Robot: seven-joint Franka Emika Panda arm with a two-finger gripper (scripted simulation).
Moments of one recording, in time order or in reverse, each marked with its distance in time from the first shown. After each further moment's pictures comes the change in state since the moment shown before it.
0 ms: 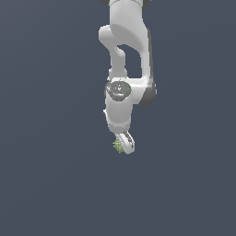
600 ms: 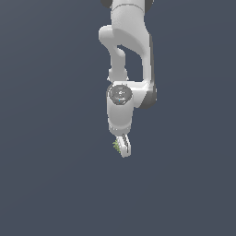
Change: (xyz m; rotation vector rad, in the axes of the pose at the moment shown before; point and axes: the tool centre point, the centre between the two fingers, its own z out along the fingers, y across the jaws) arm -0.002 -0.003 0.012 -0.004 0.000 0.209
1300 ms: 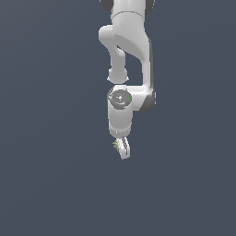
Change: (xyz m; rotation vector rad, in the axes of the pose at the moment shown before) arm 0.000 0.000 0.018 0.001 0.000 0.030
